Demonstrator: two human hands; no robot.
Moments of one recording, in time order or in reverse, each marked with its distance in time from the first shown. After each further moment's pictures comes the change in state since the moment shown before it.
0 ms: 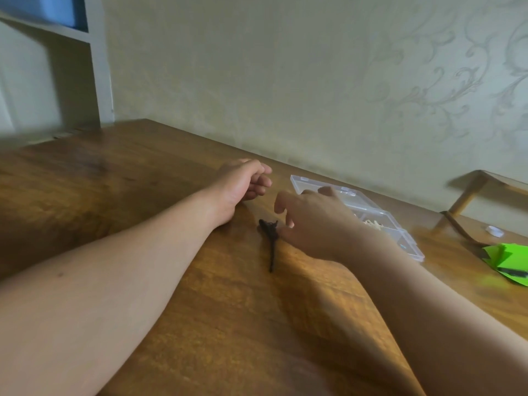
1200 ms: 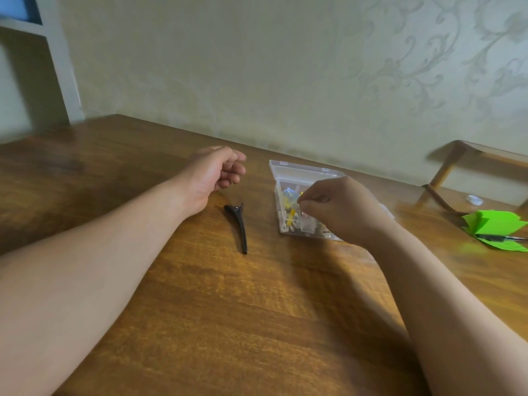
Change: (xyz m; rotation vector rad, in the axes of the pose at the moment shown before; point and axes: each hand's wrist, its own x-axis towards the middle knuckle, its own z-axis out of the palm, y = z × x) left_hand -0.006 0.000 -0.001 0.058 -0.047 0.027; right_hand -0.053 0.055 0.007 0.624 0.165 0.415
